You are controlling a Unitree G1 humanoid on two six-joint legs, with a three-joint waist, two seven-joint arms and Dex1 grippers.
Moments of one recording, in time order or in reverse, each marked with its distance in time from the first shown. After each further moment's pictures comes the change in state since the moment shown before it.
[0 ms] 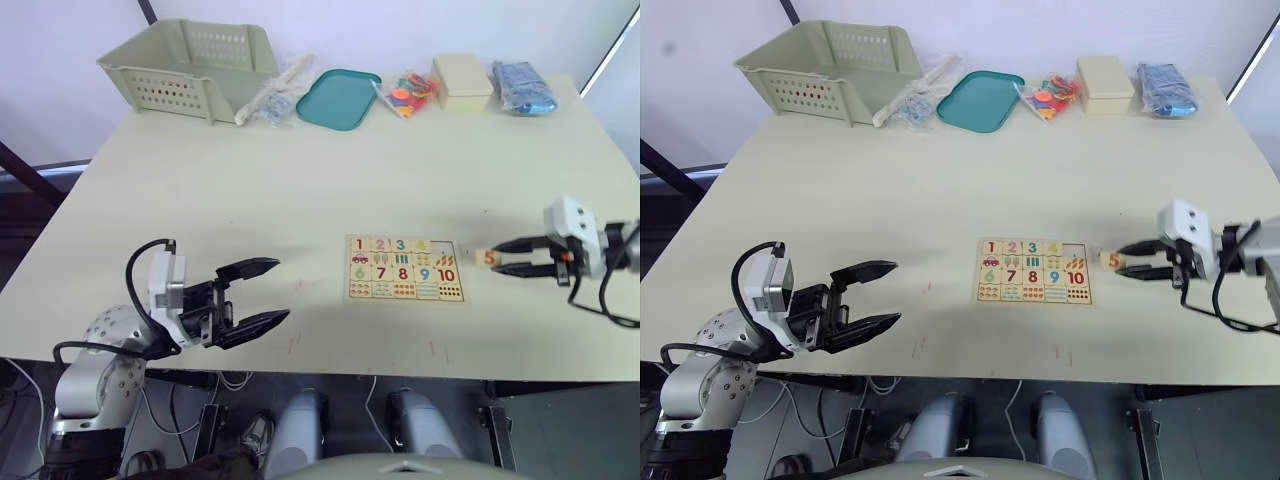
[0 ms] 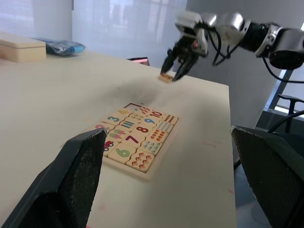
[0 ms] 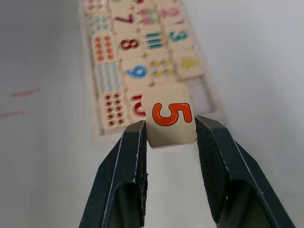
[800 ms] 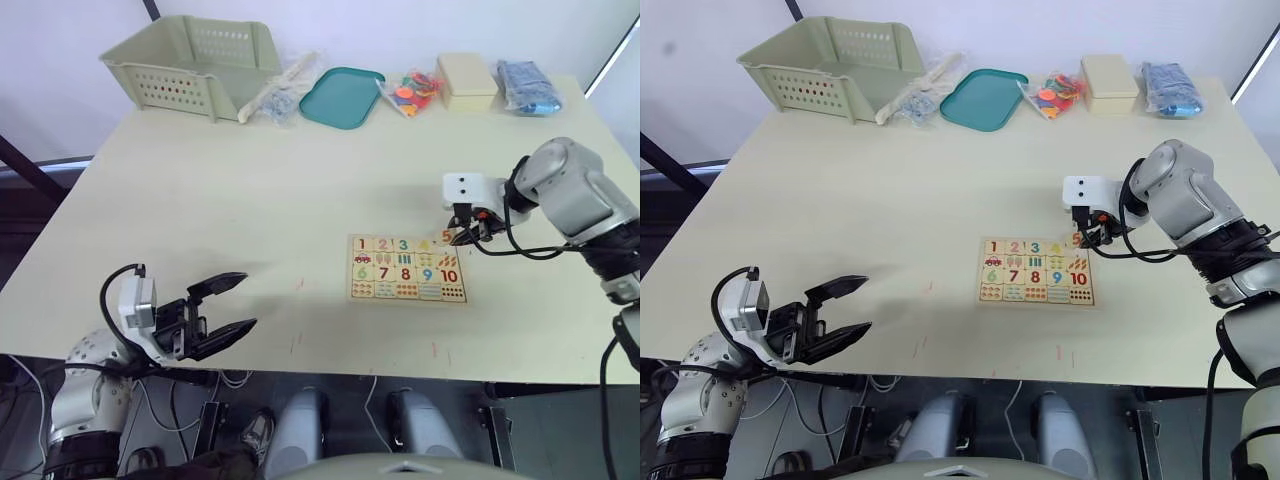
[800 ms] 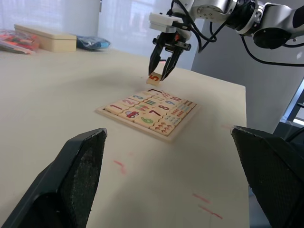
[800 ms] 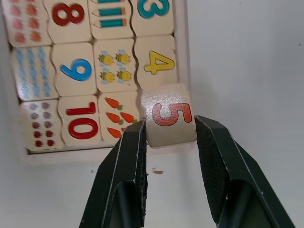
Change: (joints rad) left arm 0.003 -0.029 0.058 0.319 0.018 -0.193 -0.179; right arm -0.540 0.268 0.541 0.310 -0.456 0.138 0.094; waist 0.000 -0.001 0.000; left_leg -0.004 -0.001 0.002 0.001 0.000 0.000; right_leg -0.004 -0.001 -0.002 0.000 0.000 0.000
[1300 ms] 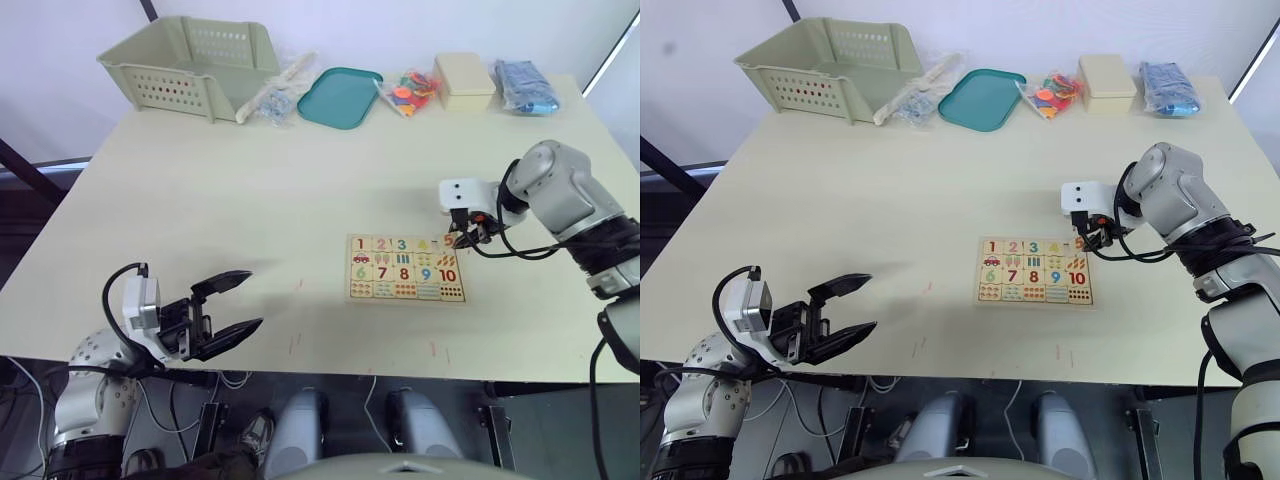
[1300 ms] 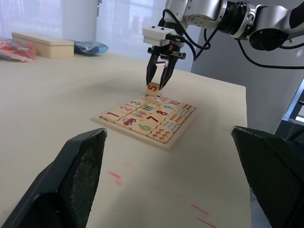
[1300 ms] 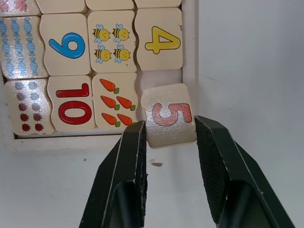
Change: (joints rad) left arm 0.023 -0.017 -0.003 -0.096 0.001 0.016 0.049; right arm -0.010 0.038 -0.005 0.094 -0.072 -0.080 0.054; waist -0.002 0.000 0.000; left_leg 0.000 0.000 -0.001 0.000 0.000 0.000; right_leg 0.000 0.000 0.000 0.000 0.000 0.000
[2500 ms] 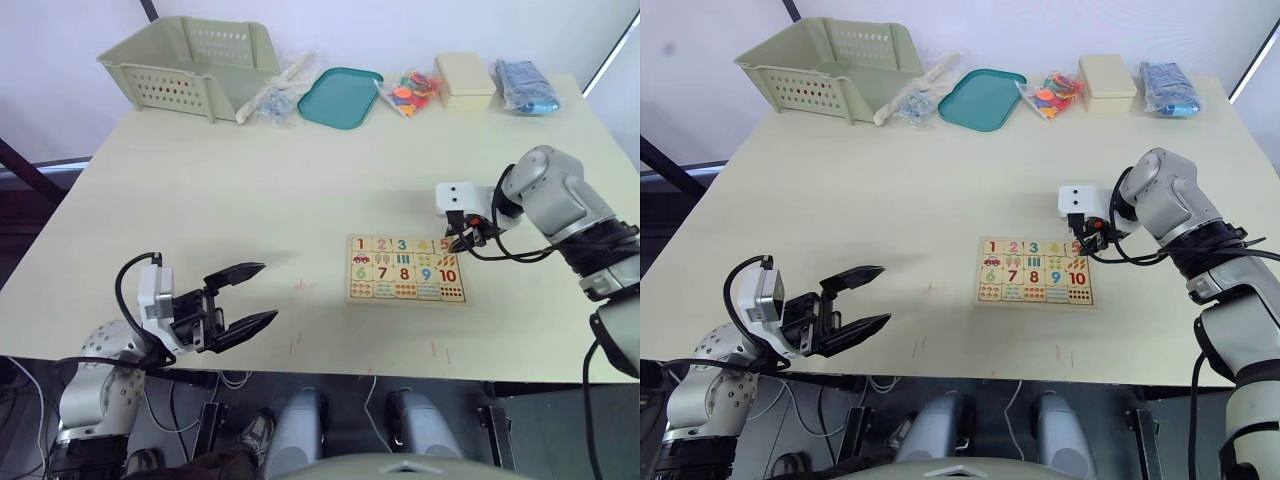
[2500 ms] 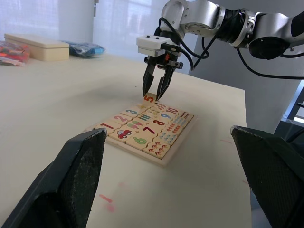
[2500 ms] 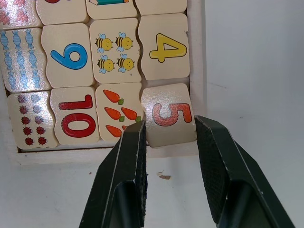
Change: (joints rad) left arm 0.006 0.000 -0.030 -0.160 -0.003 0.096 0.118; right arm 0.013 0.033 -0.012 0.023 -0.006 0.029 -0.005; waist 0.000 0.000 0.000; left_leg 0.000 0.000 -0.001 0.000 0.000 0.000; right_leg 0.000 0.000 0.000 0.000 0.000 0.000
